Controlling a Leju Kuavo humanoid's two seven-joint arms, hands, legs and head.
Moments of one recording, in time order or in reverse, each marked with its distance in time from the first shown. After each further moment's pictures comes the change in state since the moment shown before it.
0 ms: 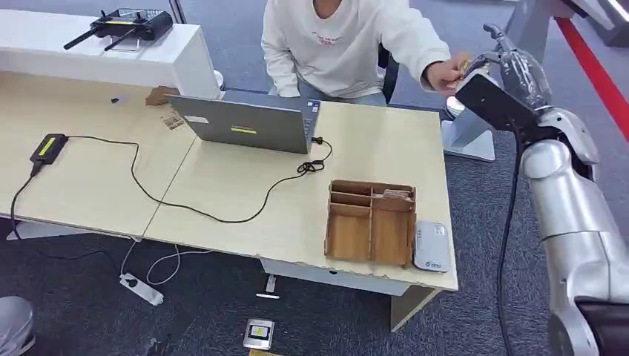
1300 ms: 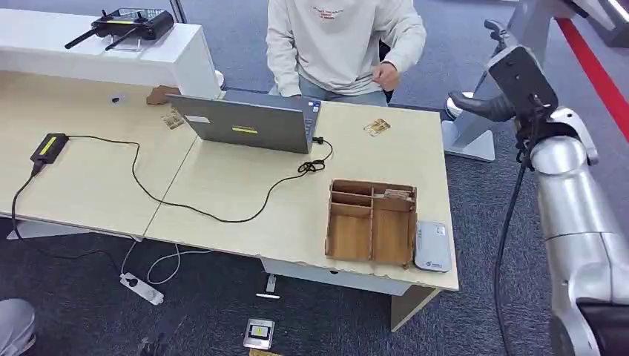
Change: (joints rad) left arm 0.018 0.036 -0.116 -0.054 0.206 0.109 -0.053; right arm 0.029 -0.024 0.007 -0.080 -0.363 0.093 0.081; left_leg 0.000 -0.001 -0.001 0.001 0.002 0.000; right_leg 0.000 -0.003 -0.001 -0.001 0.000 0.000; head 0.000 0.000
